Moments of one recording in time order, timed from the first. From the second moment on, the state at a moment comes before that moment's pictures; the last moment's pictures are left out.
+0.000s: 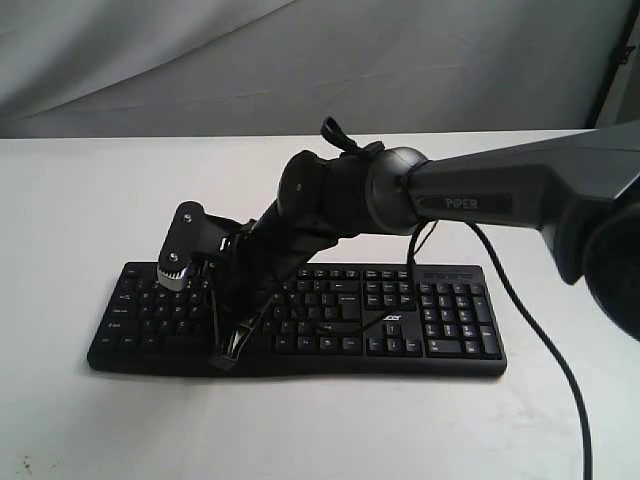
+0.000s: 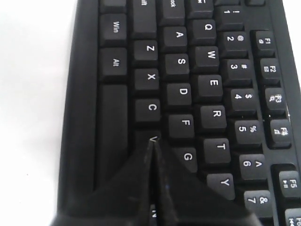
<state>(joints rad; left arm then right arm) -0.18 0.00 0.00 0.04 0.26 -0.02 0.74 2.24 -1.56 0.67 0.61 -1.25</state>
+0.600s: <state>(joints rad) -0.18 0.00 0.00 0.04 0.26 -0.02 0.74 2.24 -1.56 0.66 0.62 -1.24</state>
